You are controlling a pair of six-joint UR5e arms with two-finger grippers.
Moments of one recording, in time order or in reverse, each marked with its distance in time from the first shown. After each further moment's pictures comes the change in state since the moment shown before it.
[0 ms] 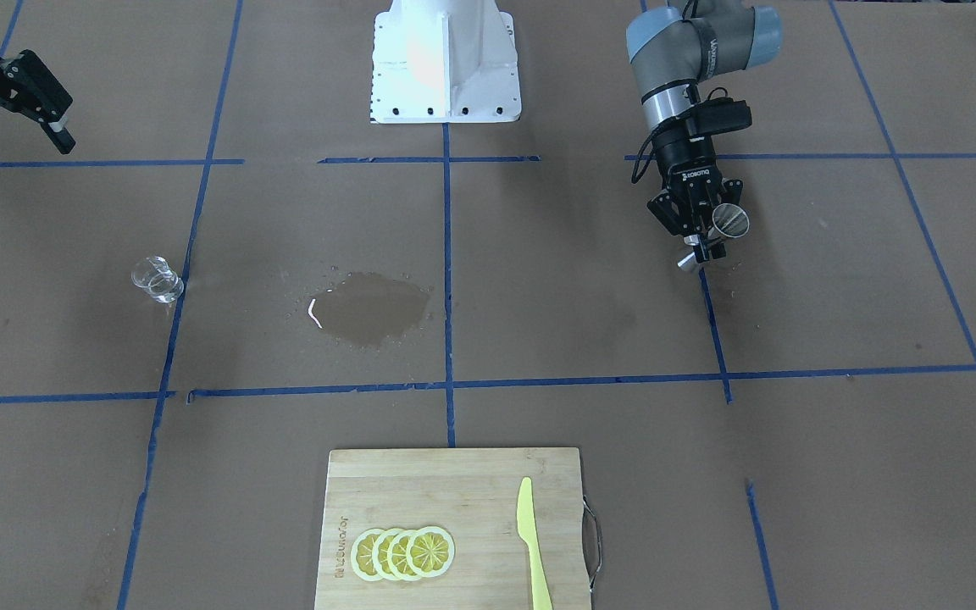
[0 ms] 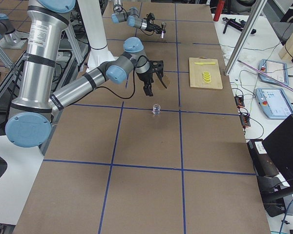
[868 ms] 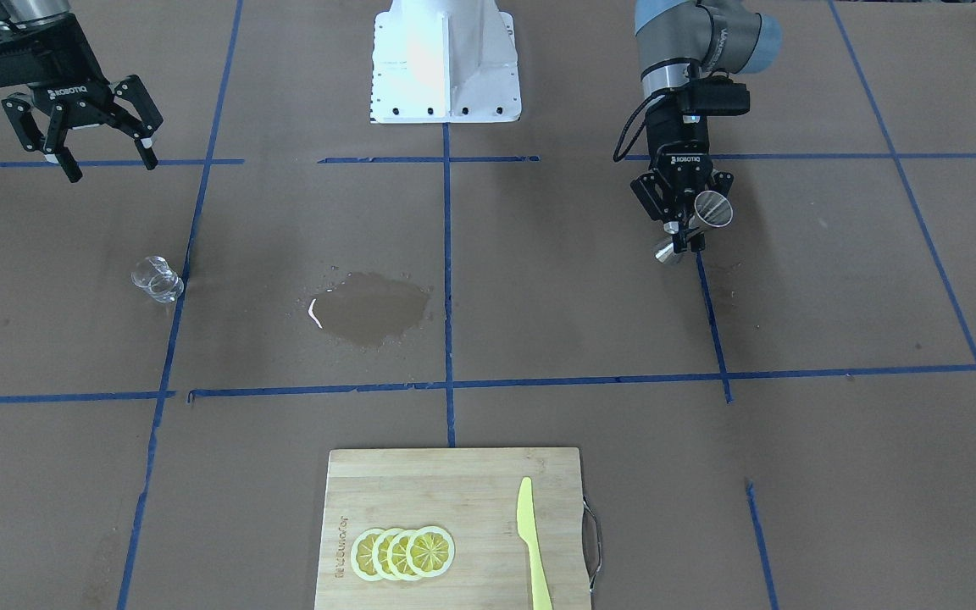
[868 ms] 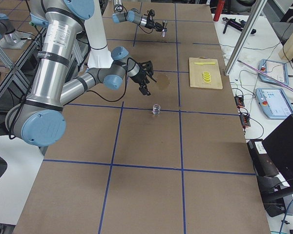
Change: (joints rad) left arm -0.013 0.001 0.003 -0.316 -0.009 0.261; right arm -0.401 -0.068 -0.031 0.239 -0.500 0.131
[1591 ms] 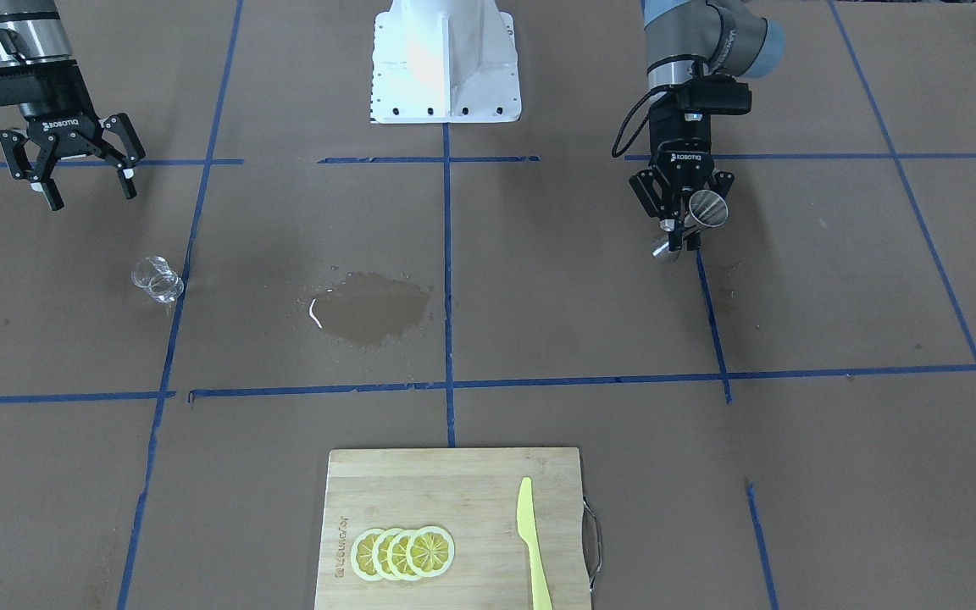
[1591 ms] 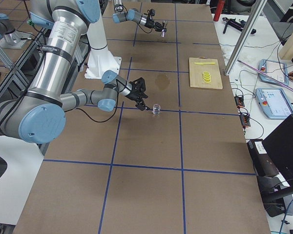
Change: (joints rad) left arm -0.004 0.014 0.009 -0.141 -0.054 0.165; right arm -0.204 -0.144 -0.216 0.384 -0.391 0.051
